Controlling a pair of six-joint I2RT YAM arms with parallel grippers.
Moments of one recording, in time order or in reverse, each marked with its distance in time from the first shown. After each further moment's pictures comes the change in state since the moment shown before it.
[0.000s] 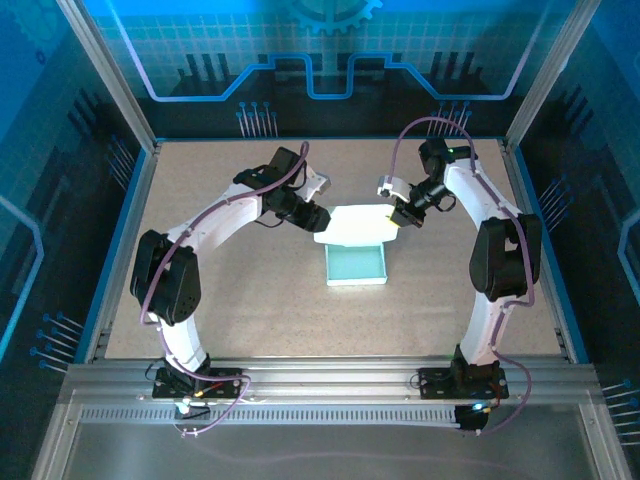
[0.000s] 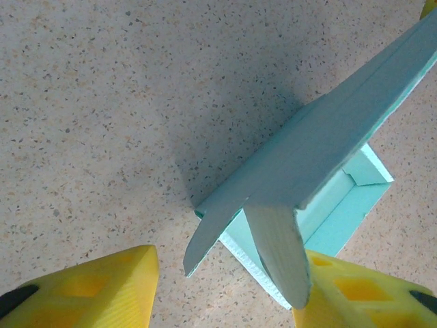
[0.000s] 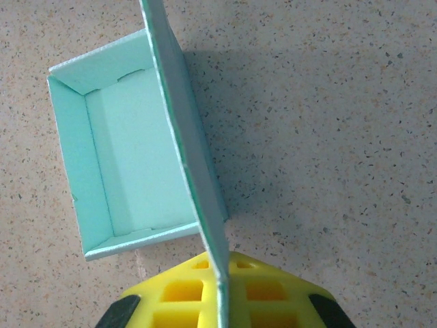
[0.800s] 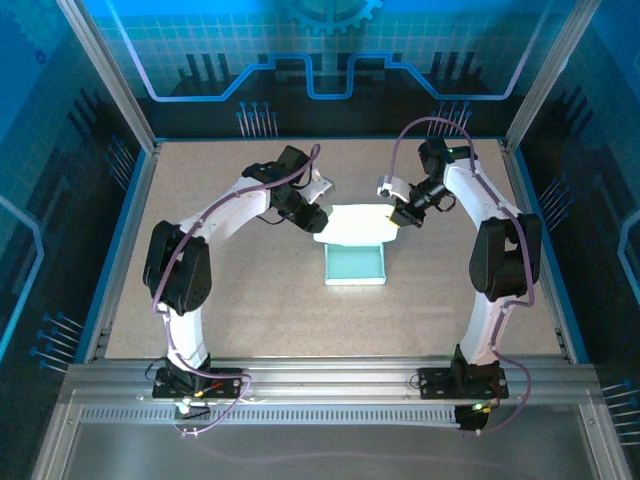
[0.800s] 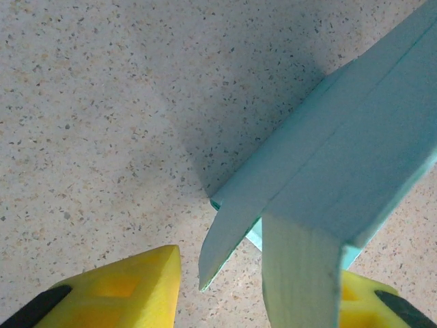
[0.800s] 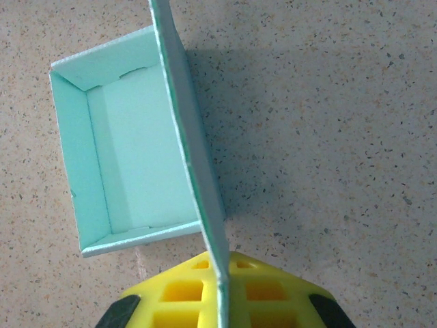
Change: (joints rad) left arm 0.000 0.098 0.100 -0.102 -0.018 0.119; right arm 0.002 0.000 0.000 -0.001 0.000 0.000
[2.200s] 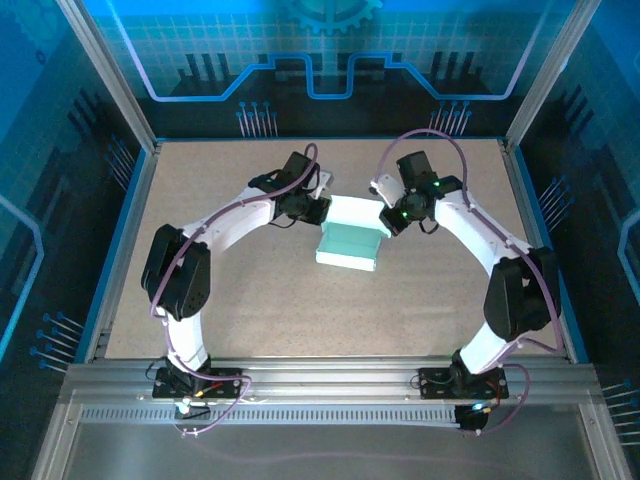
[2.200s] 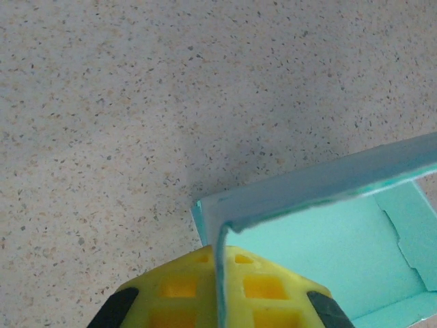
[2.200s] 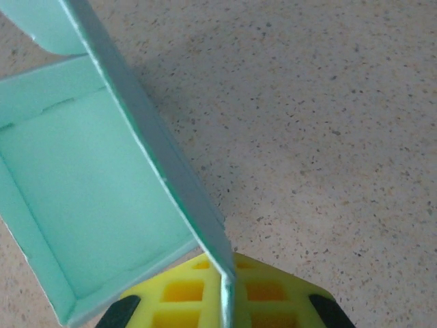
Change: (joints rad) left arm -0.057 -0.042 -0.111 0.259 -0.174 -0.319; right arm 0.197 -0.297 -0.333 0.428 0.392 0.756
